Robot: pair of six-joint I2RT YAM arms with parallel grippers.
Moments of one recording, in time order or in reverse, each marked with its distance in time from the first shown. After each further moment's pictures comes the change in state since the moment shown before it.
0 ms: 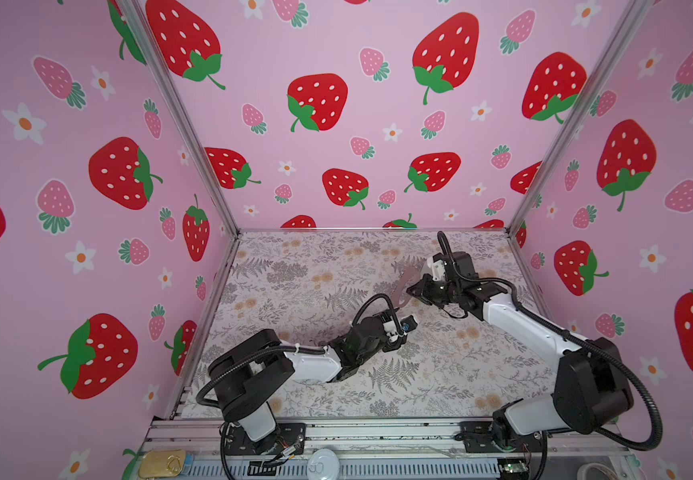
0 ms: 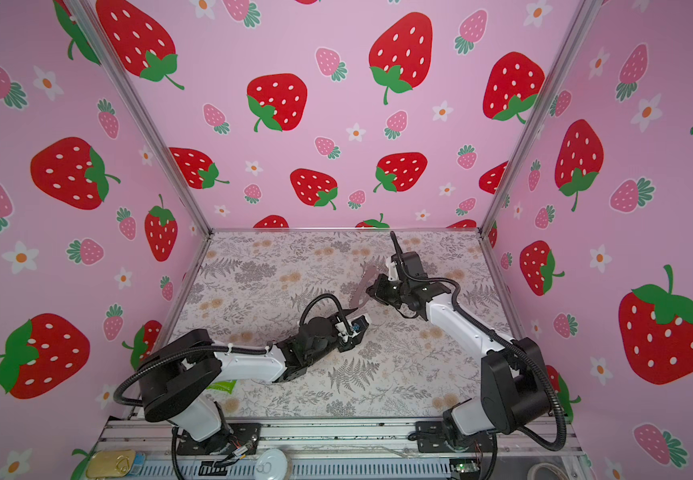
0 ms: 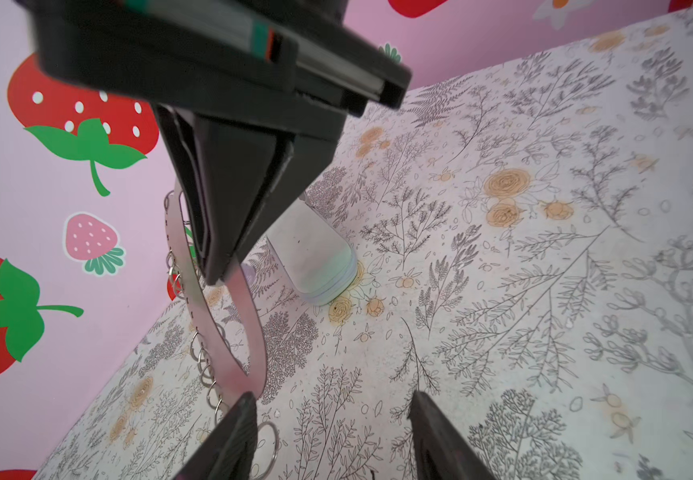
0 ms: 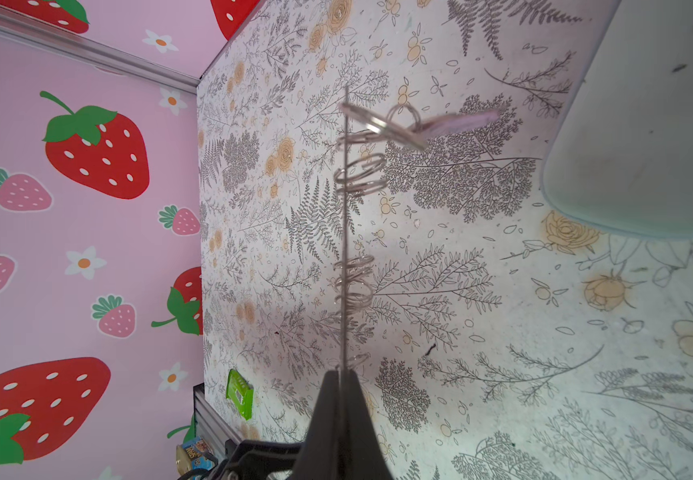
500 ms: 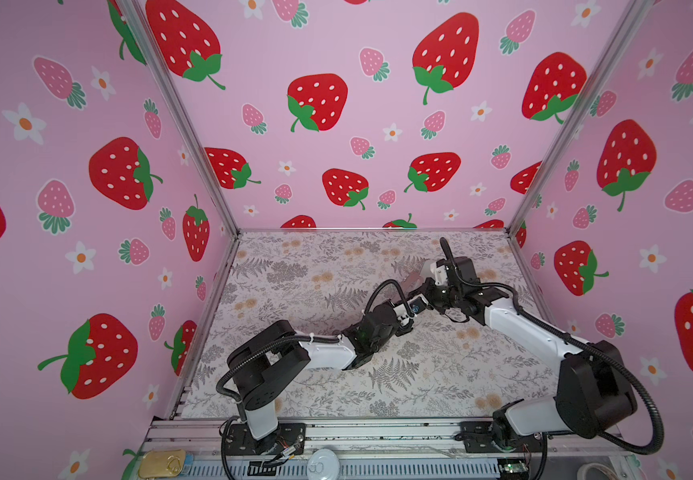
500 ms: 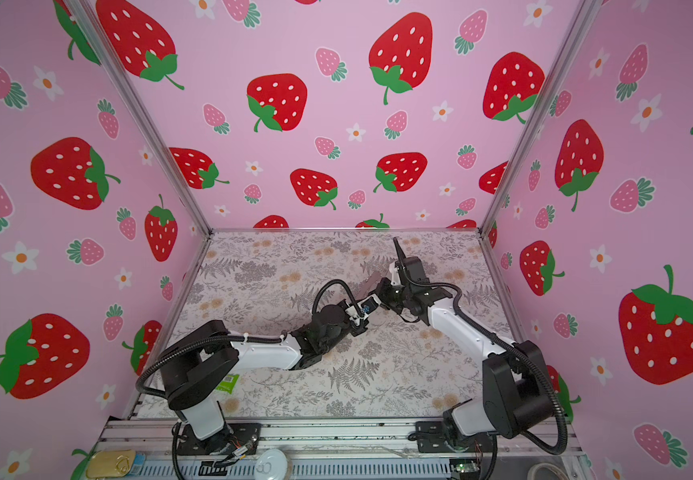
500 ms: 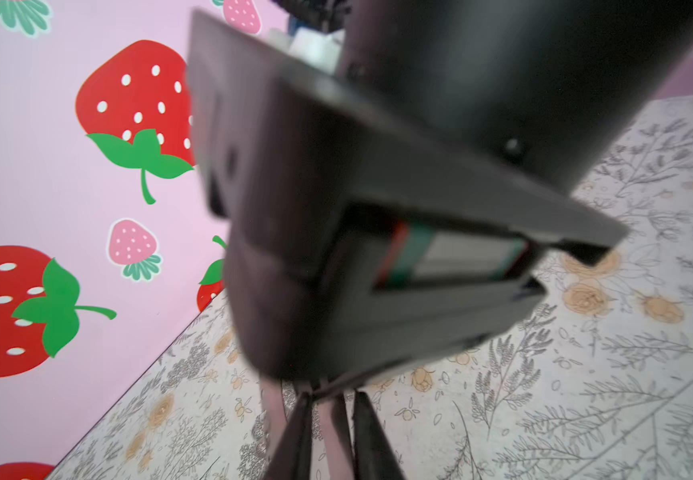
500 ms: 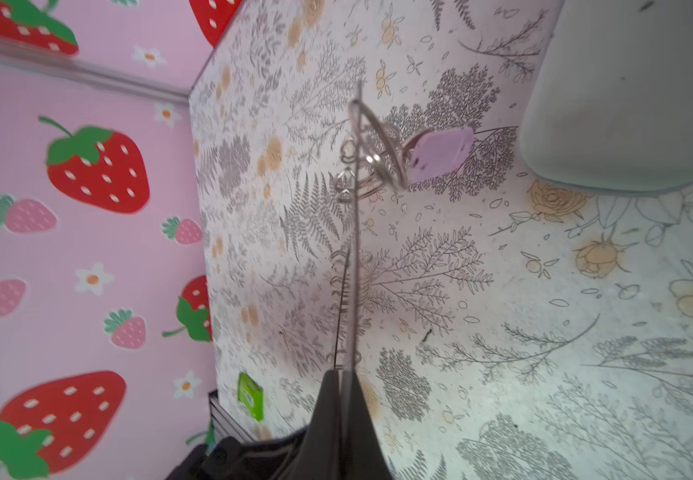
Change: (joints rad) left arm 0.013 0.088 0.169 0.005 -0.072 -0.053; right arm -0.012 -0.023 -0.058 0.041 -0.010 0.085
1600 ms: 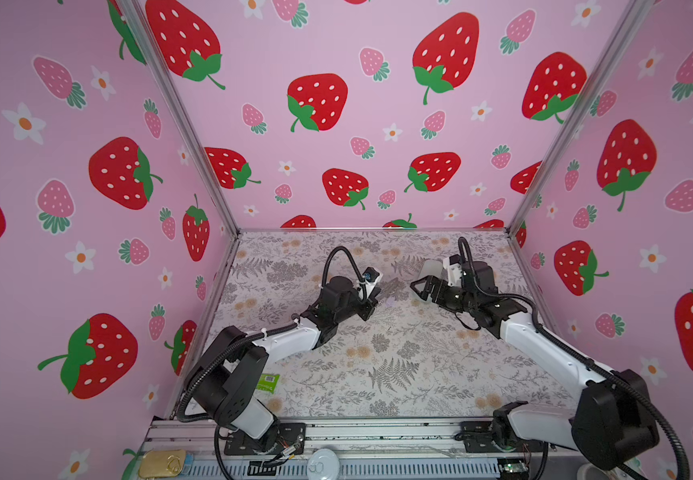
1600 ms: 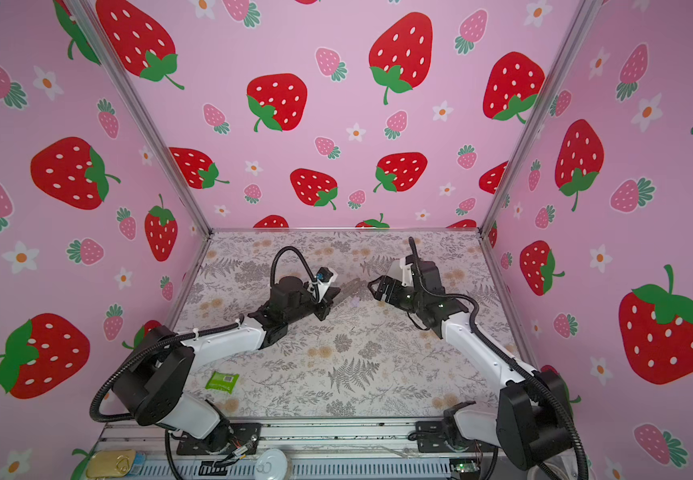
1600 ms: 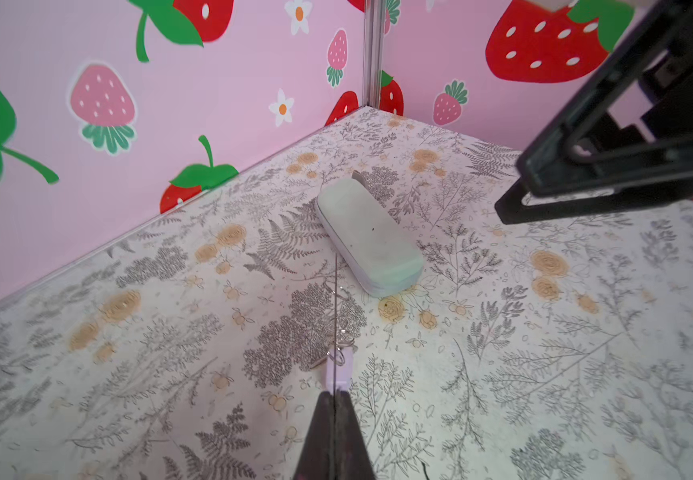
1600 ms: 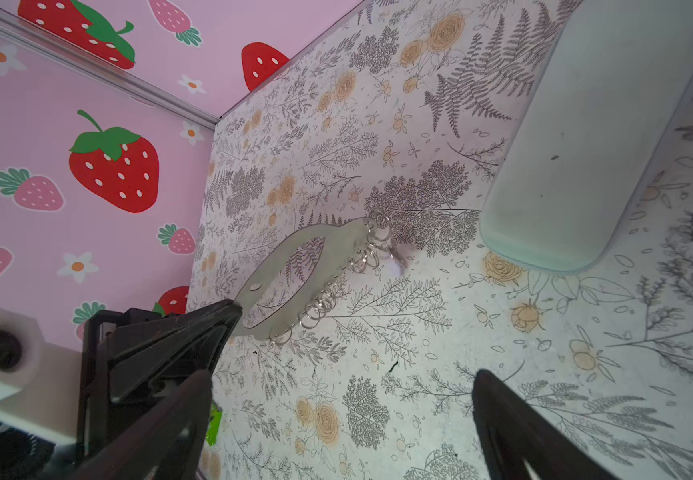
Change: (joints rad) left arm 0.374 -0.215 -0.078 -0.296 0.491 -0.355; right arm -0.055 -0.166 -0.119 0.076 0.067 -0.207
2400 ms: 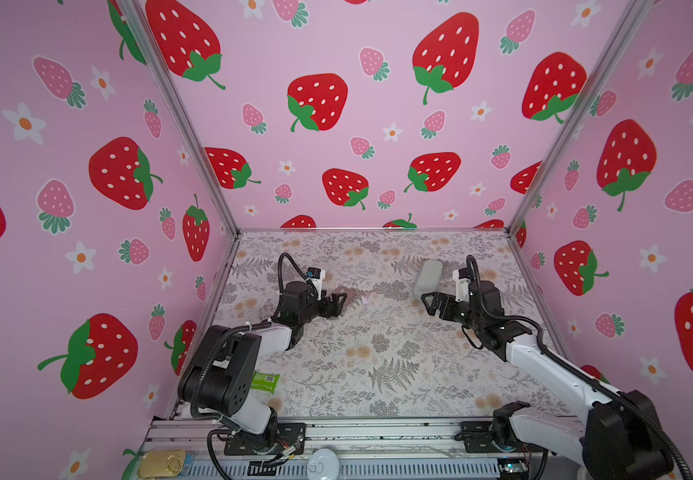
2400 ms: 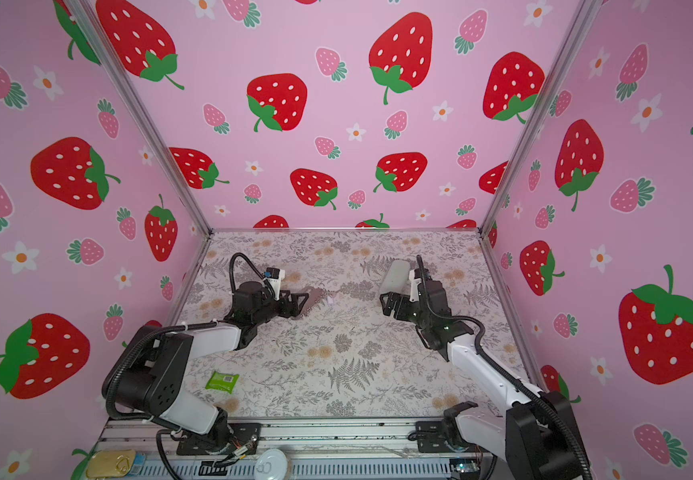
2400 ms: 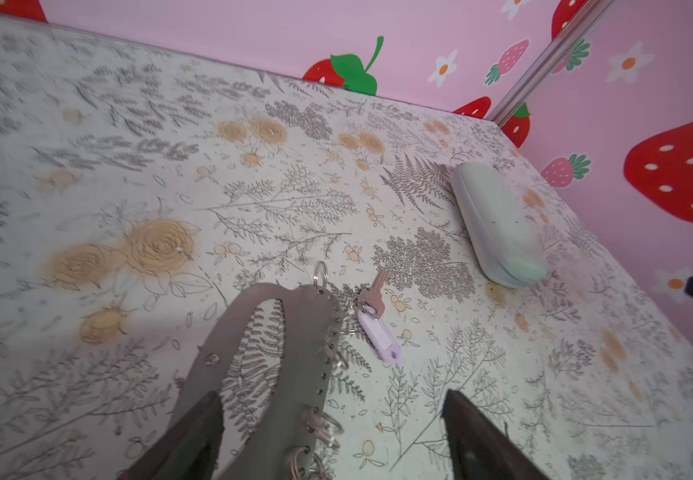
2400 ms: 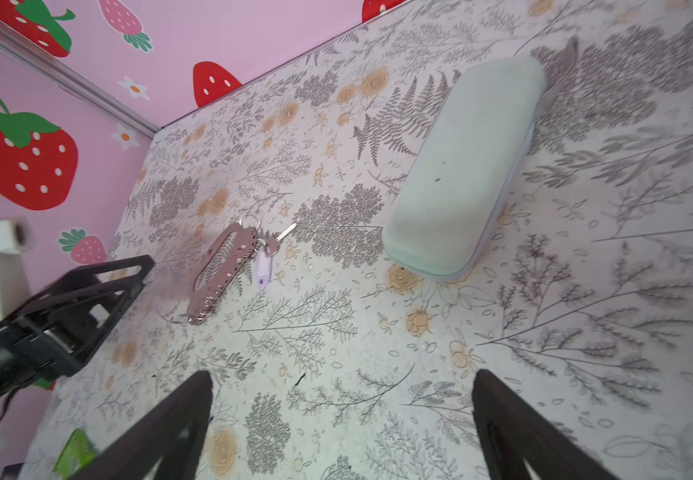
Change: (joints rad) left arm 0.338 -0.030 -0.211 0.116 0.100 -0.337; right arm -0.016 -0.142 -0.233 0.159 0.220 -0.188
